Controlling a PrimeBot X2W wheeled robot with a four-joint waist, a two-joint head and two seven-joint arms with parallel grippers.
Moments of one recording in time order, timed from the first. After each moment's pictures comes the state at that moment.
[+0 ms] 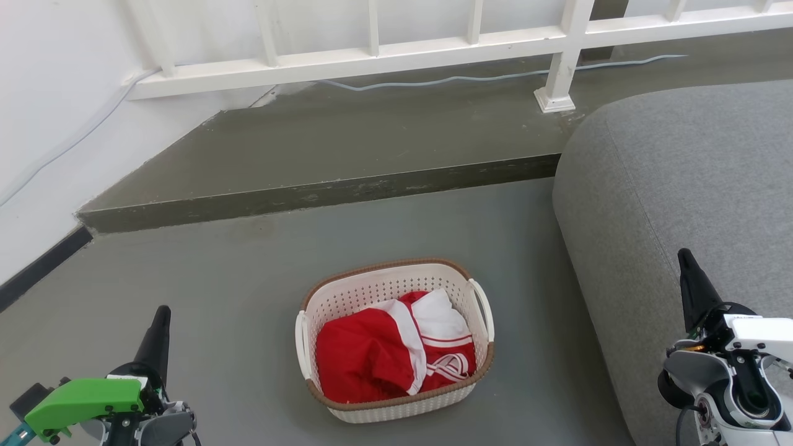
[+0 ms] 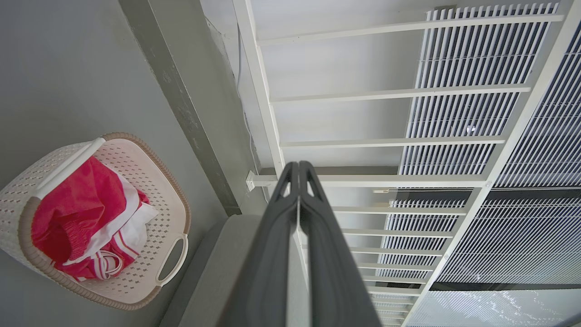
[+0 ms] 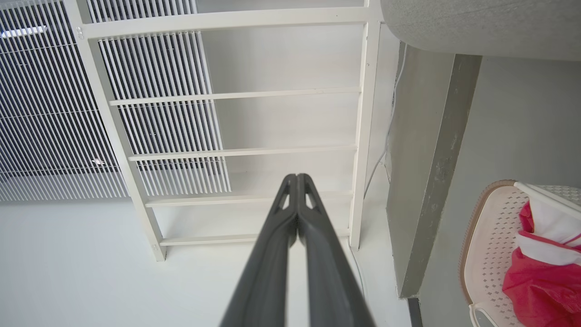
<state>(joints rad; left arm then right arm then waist) -0.05 0.09 0.00 0.28 -1.67 -0.12 0.05 -0.05 -0.09 -0.06 0.28 1.66 0.11 0.05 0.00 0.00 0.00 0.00</state>
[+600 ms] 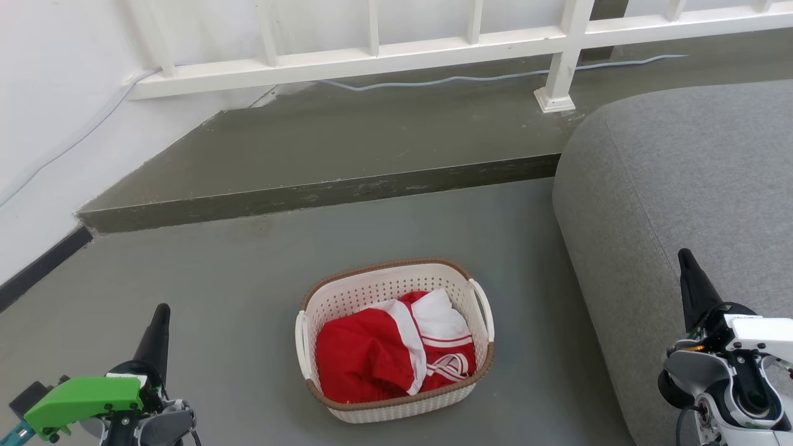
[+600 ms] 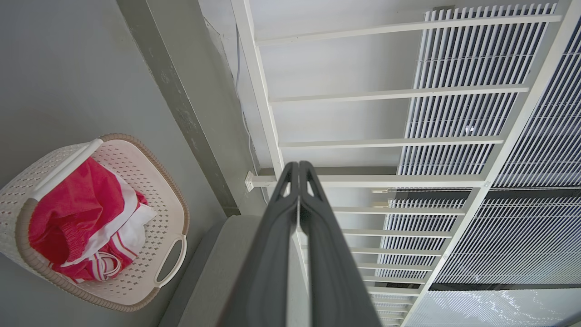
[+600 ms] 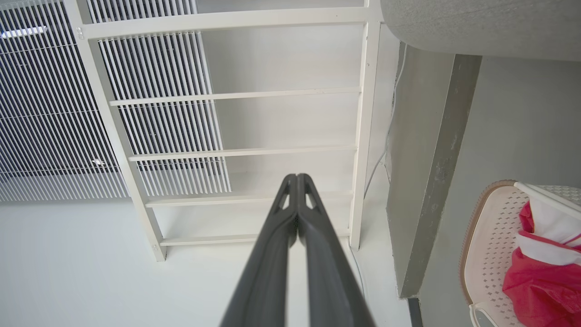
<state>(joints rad) -0.05 0.09 0.00 0.28 -1.67 -0.12 0.05 -0.05 -0.09 -0.06 0.28 1.66 0.11 0.05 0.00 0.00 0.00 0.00</state>
